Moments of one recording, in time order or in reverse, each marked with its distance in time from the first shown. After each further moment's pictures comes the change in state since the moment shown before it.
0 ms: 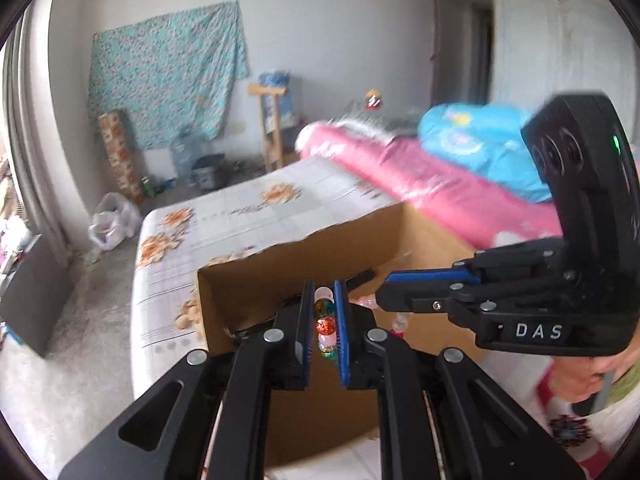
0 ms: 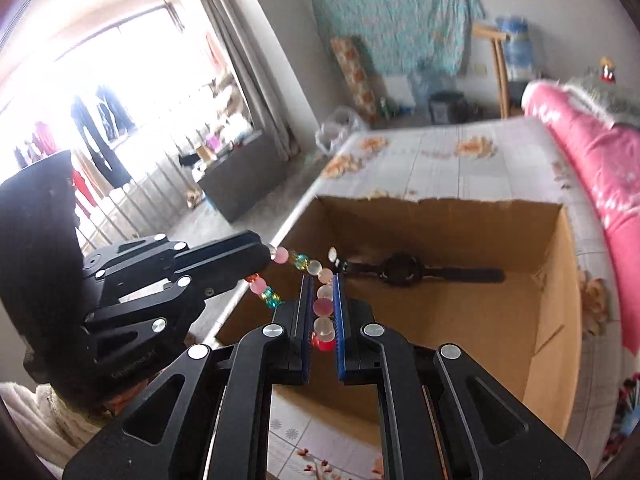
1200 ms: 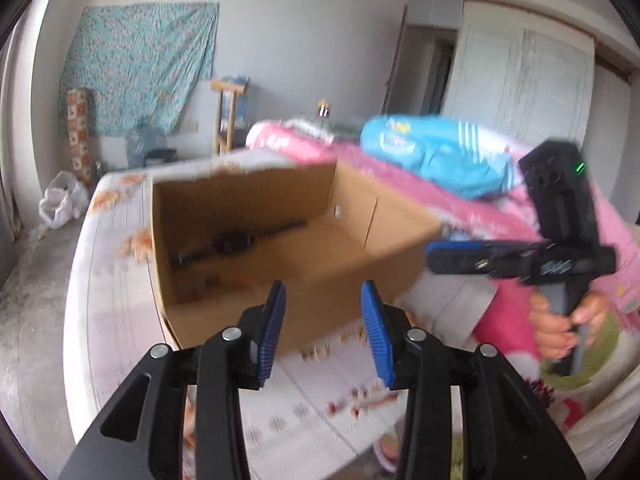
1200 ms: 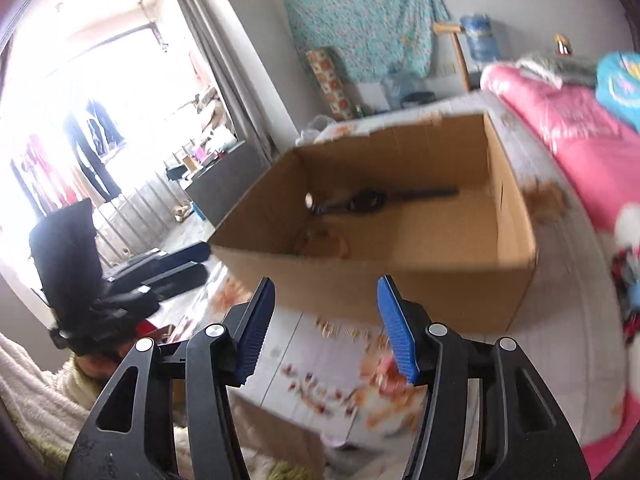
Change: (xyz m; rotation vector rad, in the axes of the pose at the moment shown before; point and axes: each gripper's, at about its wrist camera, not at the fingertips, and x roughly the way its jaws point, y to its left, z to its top) left arm -0.051 -0.010 -0.132 -0.067 -0.081 -0.246; right arm -0.072 -0.021 -0.132 0.090 -0.085 -0.035
